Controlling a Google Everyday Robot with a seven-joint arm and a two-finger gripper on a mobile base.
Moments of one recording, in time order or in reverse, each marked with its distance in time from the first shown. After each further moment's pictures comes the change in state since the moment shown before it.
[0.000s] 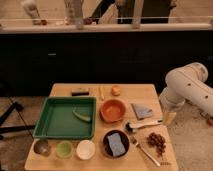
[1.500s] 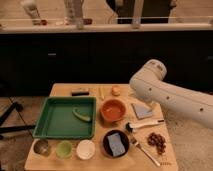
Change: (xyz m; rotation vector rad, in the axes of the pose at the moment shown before) arm -0.098 -0.049 -0.008 0.145 0.201 -0.982
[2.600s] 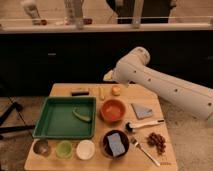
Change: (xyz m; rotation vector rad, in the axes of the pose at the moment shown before) arm 0.016 -0.180 -0.002 0.362 -0.016 -0.372
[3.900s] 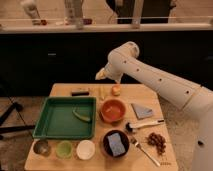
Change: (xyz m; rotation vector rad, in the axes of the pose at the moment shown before) arm 0.006 -0.029 0.038 0.040 -0.098 -0.073
